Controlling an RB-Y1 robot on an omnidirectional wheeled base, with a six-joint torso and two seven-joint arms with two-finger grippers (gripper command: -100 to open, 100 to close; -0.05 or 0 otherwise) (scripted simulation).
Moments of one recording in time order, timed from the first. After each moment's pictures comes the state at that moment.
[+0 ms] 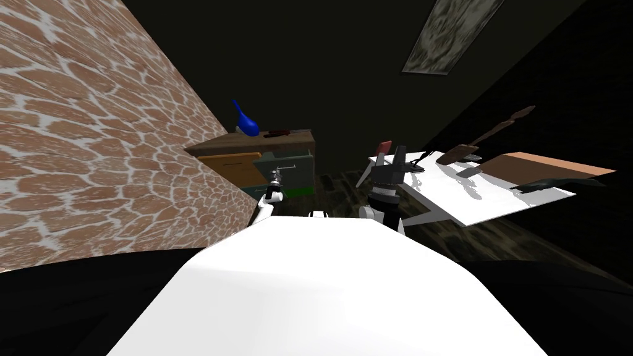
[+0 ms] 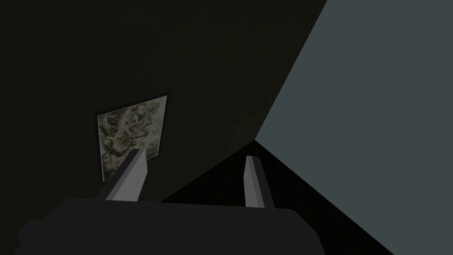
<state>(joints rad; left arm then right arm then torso) -0.14 0.24 0.17 -1.17 0.16 -0.44 0.29 0.46 0.01 0.01 -2.39 0.04 -0.44 -0.11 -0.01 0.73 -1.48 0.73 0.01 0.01</state>
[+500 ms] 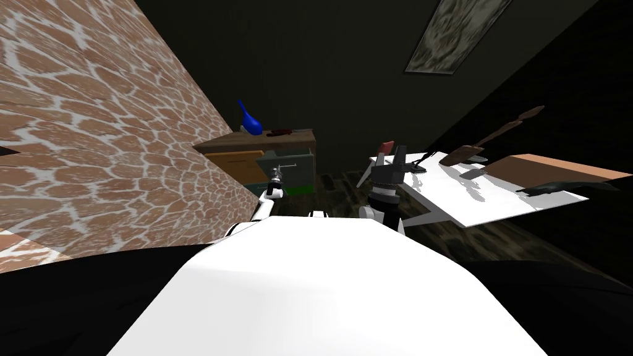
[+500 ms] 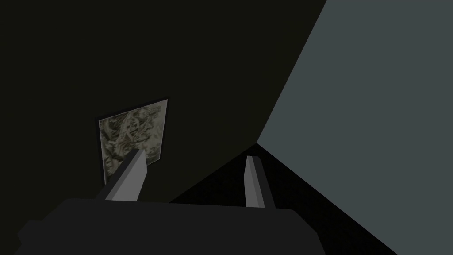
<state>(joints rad) -0.25 0.28 0.16 -1.03 0.14 -0.47 0.32 0.46 0.01 0.01 -2.39 0.04 -0.44 -0.11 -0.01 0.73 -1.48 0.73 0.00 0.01</state>
